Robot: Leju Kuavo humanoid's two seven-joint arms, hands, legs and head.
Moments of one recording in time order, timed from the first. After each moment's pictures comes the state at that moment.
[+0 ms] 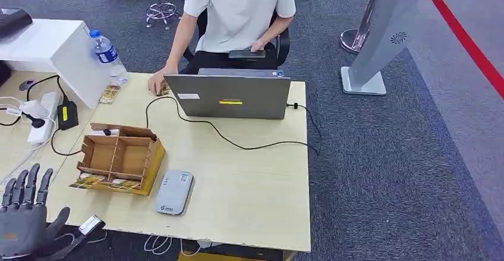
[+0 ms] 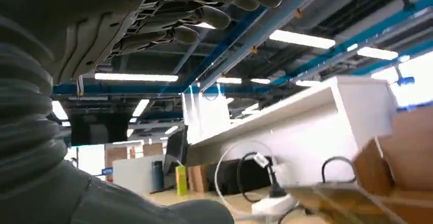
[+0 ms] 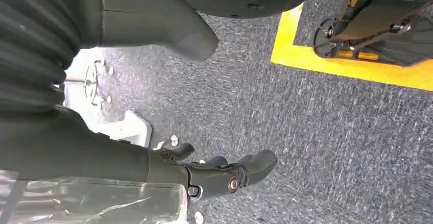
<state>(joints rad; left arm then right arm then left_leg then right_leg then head) 0.23 0.11 0.54 -1.43 -1.25 0.62 -0.48 -0.08 0.12 -0.62 -0.21 1.04 -0.15 0.16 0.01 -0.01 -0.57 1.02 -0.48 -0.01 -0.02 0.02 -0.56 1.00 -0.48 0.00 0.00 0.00</state>
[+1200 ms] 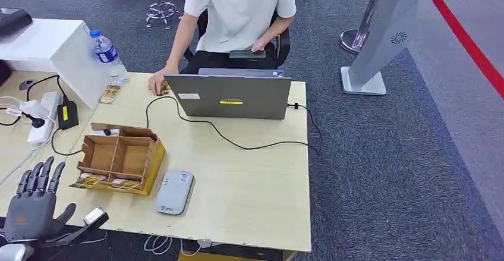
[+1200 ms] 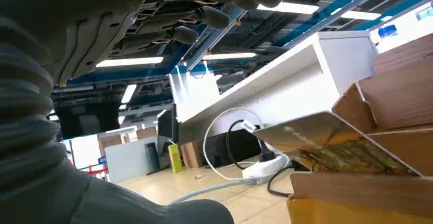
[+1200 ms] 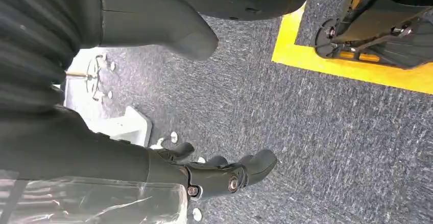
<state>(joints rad) 0.23 0.32 0.31 -1.33 -1.18 0.58 -0.25 -0.08 0.12 -0.63 -0.21 1.07 -0.13 0.16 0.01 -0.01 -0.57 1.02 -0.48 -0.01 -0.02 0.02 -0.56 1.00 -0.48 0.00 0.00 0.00</state>
